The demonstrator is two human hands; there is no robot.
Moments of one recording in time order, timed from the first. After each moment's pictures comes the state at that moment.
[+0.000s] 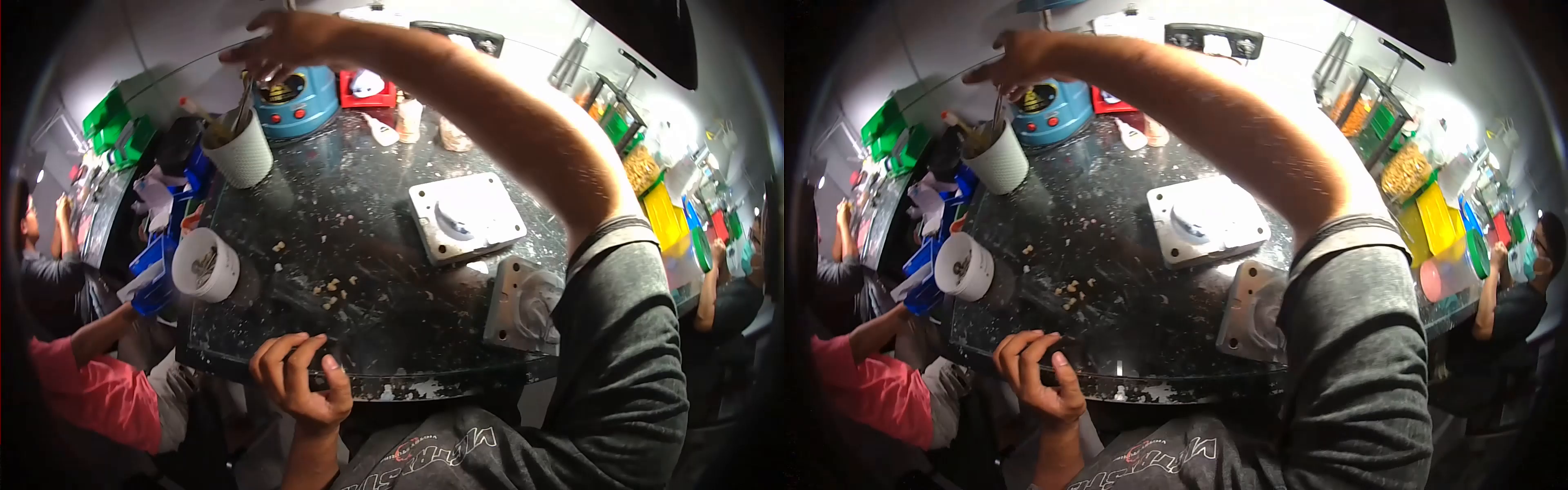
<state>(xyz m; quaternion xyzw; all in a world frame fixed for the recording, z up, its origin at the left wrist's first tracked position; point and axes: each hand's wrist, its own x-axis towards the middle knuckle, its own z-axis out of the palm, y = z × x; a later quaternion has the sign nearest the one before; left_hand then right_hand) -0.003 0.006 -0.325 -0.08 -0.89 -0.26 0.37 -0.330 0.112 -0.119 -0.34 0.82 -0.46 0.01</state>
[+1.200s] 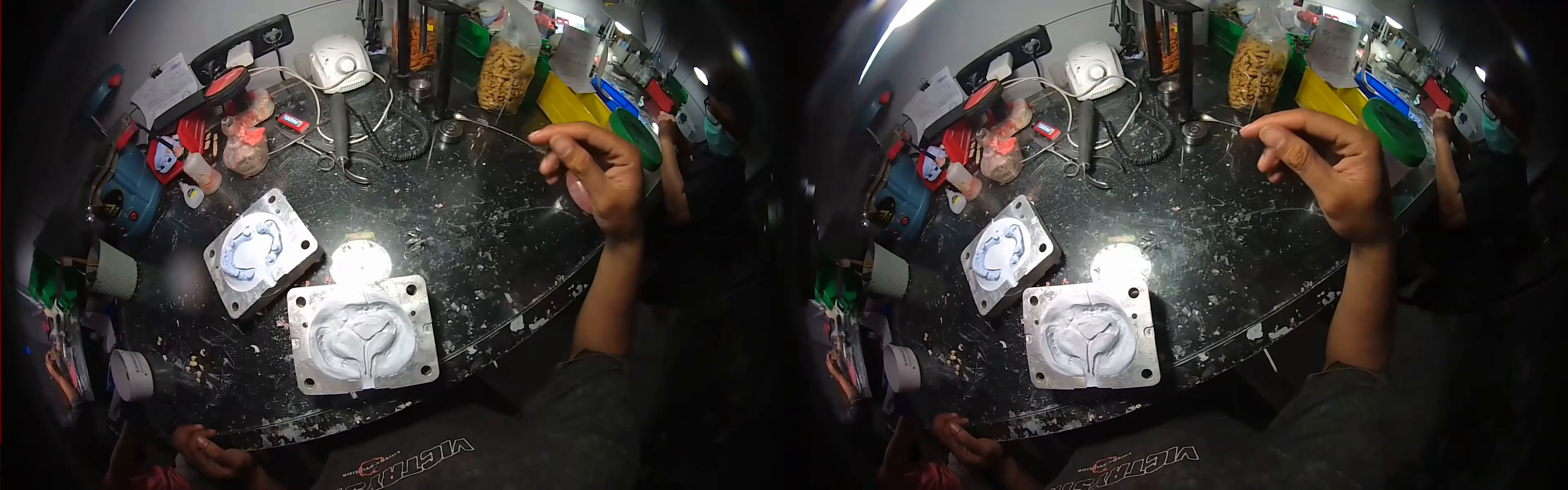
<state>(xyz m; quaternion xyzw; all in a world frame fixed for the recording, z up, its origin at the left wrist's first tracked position) 0.001 -0.007 -0.347 -0.10 -0.88 -0.19 0.43 -0.016 0.561 -0.209 -0.06 0.82 -0.52 -0.25</state>
